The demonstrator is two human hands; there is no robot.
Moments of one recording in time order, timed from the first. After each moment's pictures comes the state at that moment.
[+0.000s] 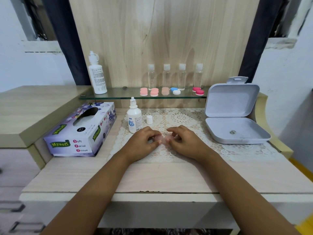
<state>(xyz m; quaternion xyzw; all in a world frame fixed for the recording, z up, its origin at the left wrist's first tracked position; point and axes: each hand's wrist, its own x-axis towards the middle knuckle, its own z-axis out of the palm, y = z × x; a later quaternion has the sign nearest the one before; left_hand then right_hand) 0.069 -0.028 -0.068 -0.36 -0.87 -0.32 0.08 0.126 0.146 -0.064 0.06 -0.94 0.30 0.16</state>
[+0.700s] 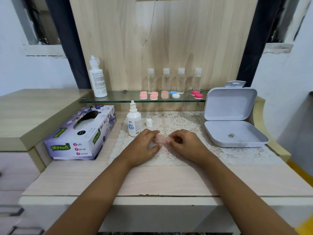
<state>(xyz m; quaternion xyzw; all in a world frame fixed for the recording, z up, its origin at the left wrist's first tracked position) 0.073 -0.027 -0.070 -0.36 -0.88 -0.29 0.08 0.127 0.149 -0.062 0.03 -0.93 0.32 0.17</state>
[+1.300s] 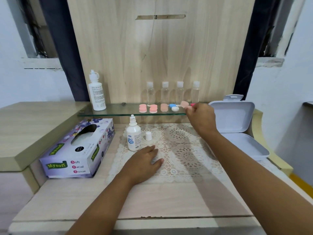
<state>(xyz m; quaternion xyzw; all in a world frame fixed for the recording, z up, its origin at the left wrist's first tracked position) 0.070 -0.024 -0.072 -0.33 -0.92 -0.20 0.03 0.072 0.182 0.020 -0.18 -0.88 0.25 0.37</state>
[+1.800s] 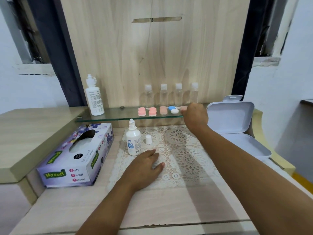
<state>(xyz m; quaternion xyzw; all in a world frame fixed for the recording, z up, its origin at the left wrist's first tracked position) 0.070 -0.024 -0.071 -0.33 -0.92 -0.21 0.03 0.039 0.179 0.023 -0.23 -0.91 0.16 0.31</state>
